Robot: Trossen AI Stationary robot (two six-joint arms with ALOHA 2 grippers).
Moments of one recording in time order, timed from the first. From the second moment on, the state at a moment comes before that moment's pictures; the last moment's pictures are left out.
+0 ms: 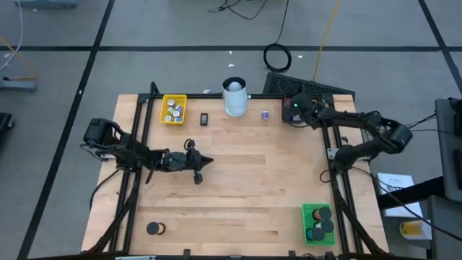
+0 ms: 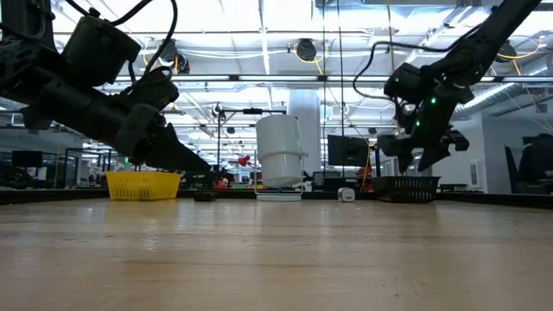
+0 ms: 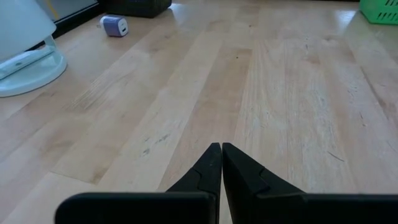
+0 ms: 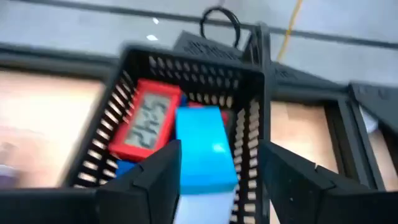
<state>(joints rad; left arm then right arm) -0.14 1.62 0.27 0.95 -0.34 -0.14 -0.76 1.35 0.58 -0.10 0.55 0.50</state>
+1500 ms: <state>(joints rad) -0.29 1.16 0.28 0.34 -0.16 -0.09 -0.11 1.24 0.32 0.93 0.31 0.07</state>
